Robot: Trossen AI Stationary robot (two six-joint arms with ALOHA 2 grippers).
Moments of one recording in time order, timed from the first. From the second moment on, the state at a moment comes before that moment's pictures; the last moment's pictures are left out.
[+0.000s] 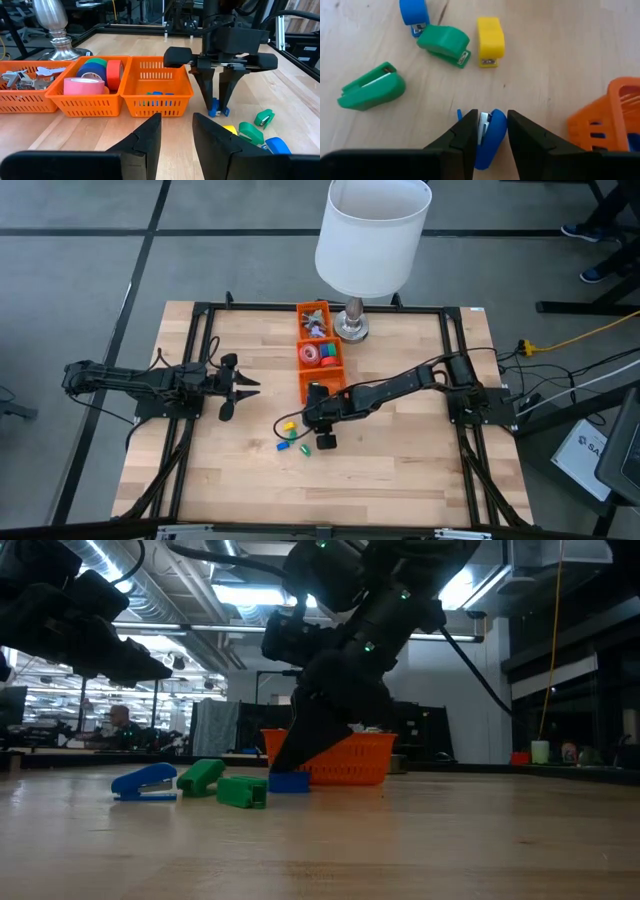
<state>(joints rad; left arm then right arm) 0.01 0.27 0.01 0.03 -0.09 -0.06 0.18 2.11 1.35 -0.19 0.05 -0.02</state>
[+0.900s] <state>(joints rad) 0.01 0.27 0.01 0.03 -0.09 -0.06 0.21 2.08 1.35 -0.22 -0.03 -0.04</state>
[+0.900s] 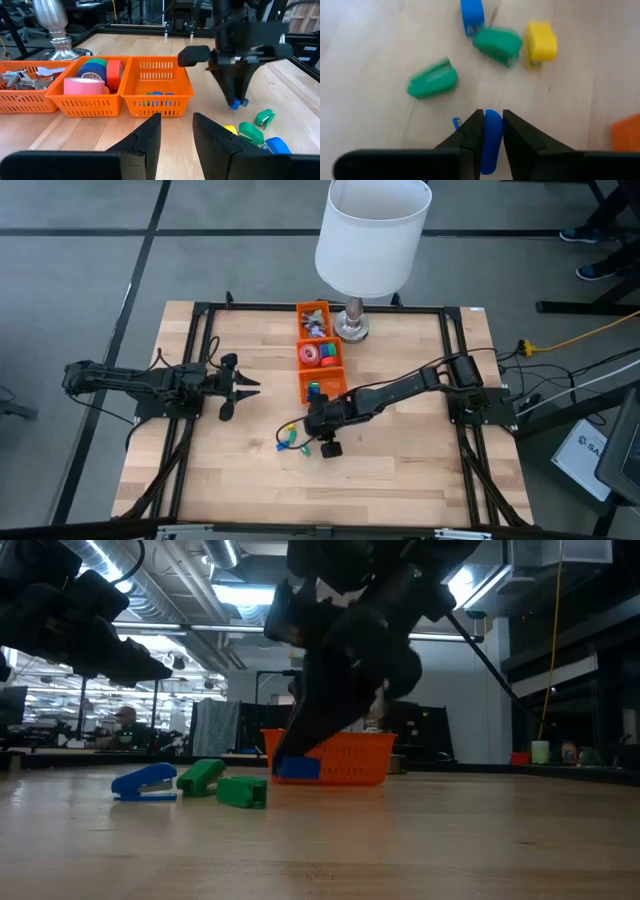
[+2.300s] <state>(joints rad) 0.01 0.27 0.01 0.03 -0.09 -0.06 -0.02 1.96 1.35 -0.26 0.10 -0.04</state>
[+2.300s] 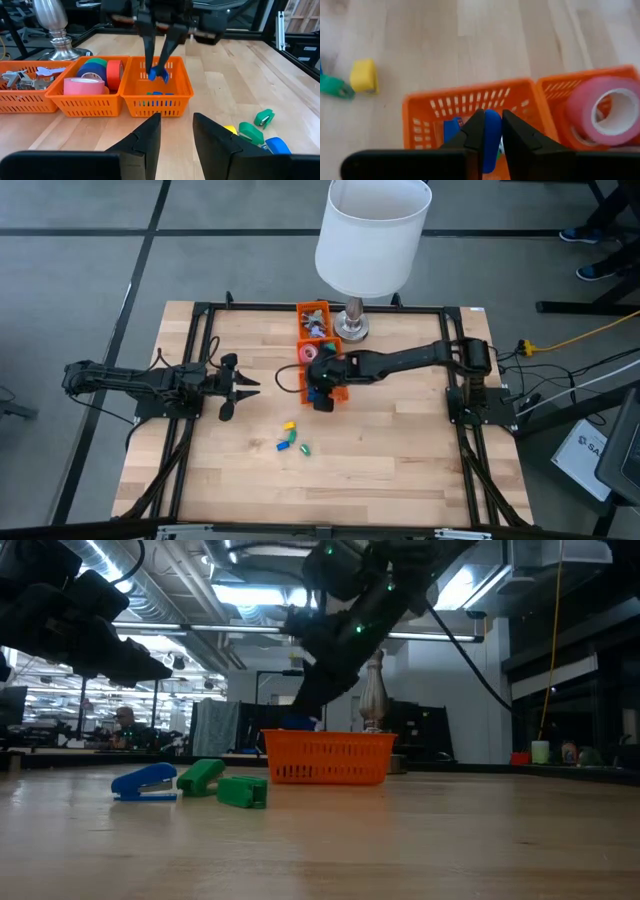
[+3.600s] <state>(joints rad) 0.01 0.27 0.01 0.03 -0.09 -0.06 0.05 2.01 1.35 -0.15 0.10 -0.03</state>
